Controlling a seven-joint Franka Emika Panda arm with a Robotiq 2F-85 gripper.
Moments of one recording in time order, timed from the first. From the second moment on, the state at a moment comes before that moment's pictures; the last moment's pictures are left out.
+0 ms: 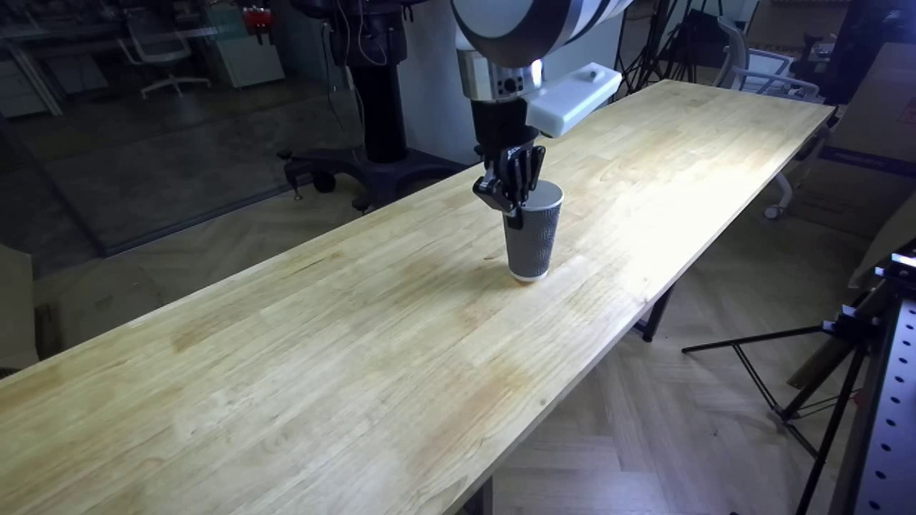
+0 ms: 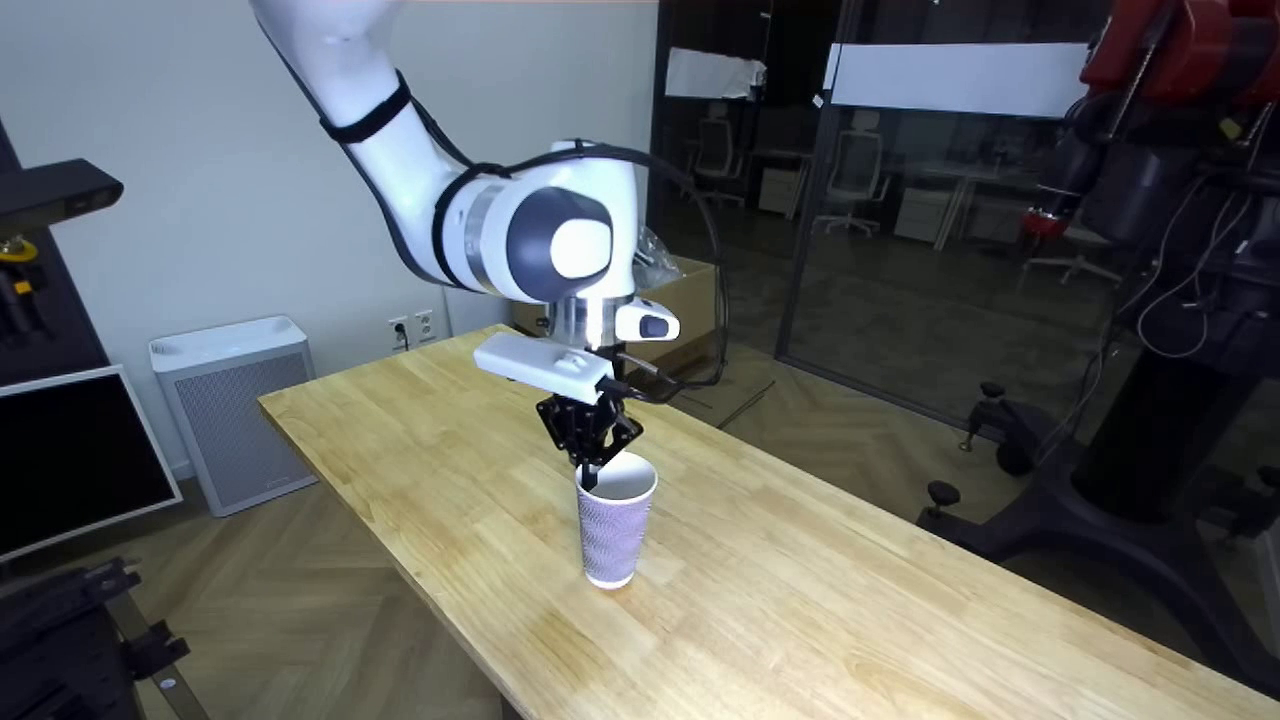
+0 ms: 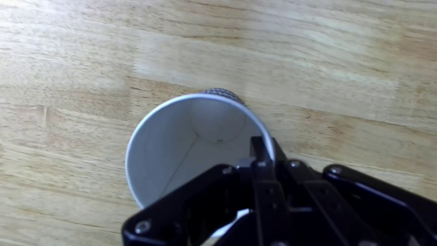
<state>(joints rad) 0.04 0.46 -0.03 -2.12 -0.11 2.50 -0.03</state>
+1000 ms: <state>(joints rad) 0.05 0.42 -0.03 -2.13 -0.12 2.50 -0.03</state>
